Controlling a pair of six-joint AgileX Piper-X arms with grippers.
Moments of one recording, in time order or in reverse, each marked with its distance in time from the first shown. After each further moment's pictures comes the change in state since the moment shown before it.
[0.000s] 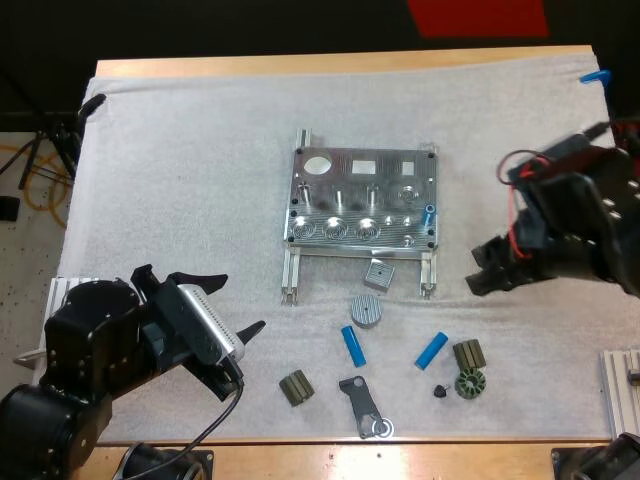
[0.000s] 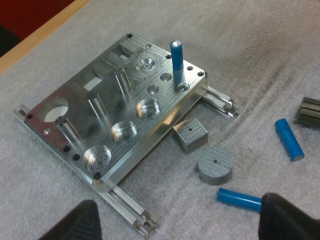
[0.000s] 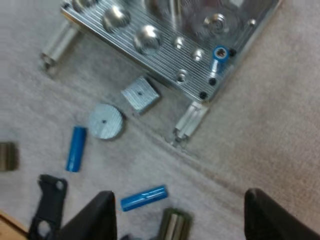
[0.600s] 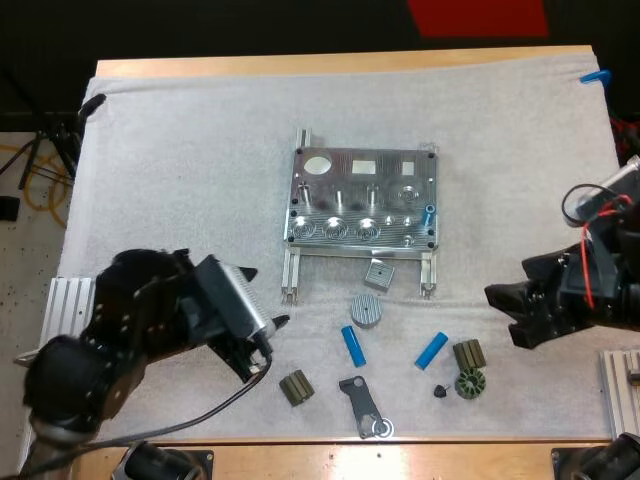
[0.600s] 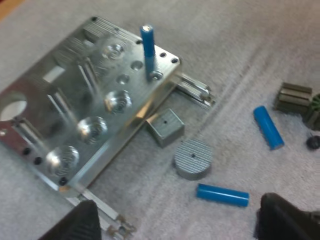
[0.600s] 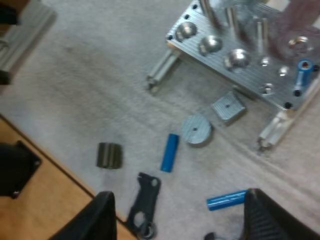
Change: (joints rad) left arm -0.095 0.137 0.000 -0.035 0.000 -0.007; right arm 0.000 -0.188 0.000 0.012 -0.239 0.067
